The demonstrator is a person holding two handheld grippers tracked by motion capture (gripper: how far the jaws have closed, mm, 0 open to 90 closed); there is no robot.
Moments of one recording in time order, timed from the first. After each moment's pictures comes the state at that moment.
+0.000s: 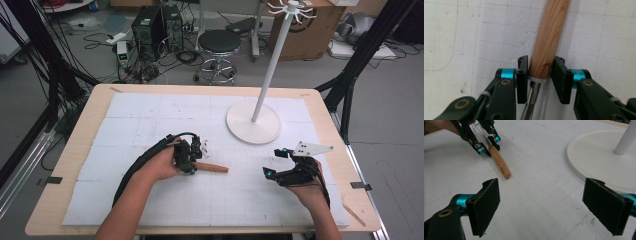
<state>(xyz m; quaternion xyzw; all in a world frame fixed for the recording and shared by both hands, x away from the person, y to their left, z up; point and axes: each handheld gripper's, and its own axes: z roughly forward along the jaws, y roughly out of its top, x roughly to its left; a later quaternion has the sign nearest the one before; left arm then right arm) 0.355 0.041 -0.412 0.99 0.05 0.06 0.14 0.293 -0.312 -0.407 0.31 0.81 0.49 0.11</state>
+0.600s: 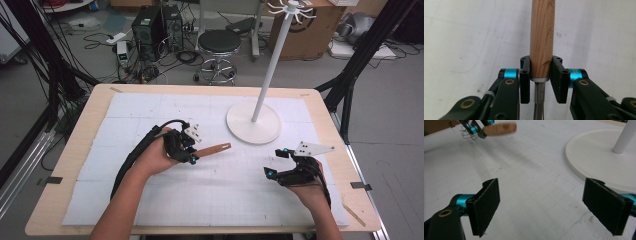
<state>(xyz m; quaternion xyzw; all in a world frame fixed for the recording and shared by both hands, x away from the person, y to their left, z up) 0.361 0.070 -0.369 0.95 0.12 0.04 0.30 0.294 -0.315 -0.407 0.31 0.81 0.49 0.11</state>
